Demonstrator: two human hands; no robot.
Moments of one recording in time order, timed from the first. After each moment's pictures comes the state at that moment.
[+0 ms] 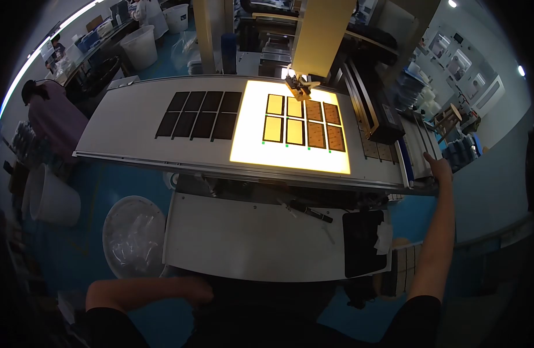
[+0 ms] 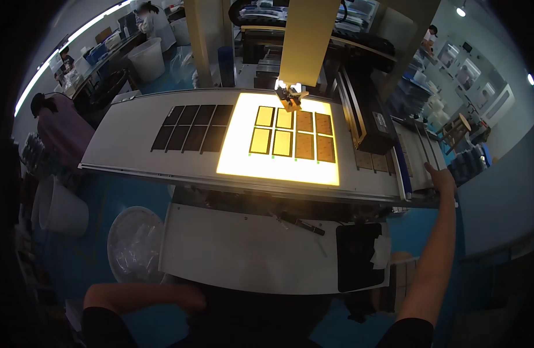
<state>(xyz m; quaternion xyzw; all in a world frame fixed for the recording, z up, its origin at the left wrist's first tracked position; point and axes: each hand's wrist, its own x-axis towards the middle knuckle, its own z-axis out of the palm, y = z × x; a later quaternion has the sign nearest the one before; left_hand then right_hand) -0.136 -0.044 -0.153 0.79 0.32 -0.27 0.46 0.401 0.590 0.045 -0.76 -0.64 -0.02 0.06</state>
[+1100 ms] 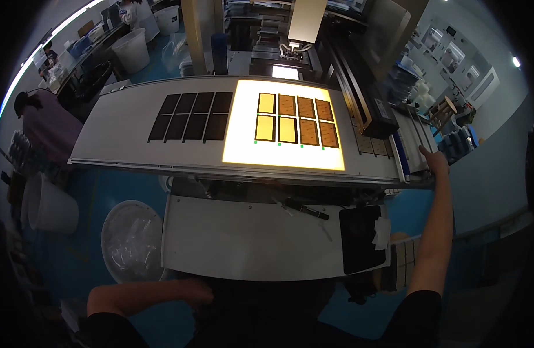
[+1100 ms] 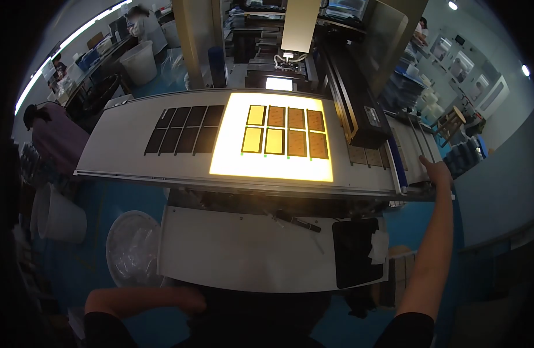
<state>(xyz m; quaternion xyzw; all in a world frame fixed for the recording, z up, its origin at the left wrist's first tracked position) -0.136 -0.044 -0.159 0.78 0.32 -0.27 0.46 0.393 0.581 0.051 -0.77 -0.63 -0.01 0.06</state>
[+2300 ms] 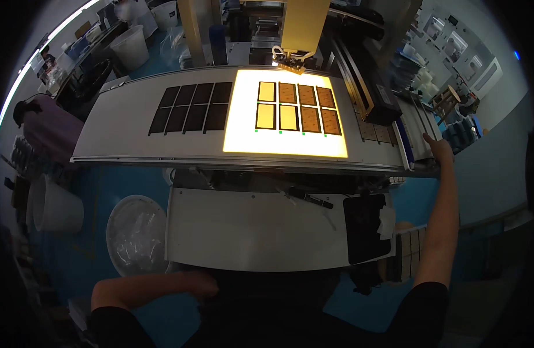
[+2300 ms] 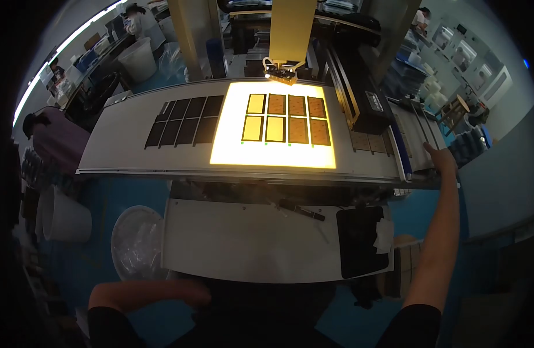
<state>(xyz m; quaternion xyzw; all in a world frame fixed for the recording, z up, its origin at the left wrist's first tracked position) -0.138 -0.054 -0.182 0.77 0.32 -0.28 0.47 0.416 0.610 0.030 -0.76 -0.64 -0.02 0.07</state>
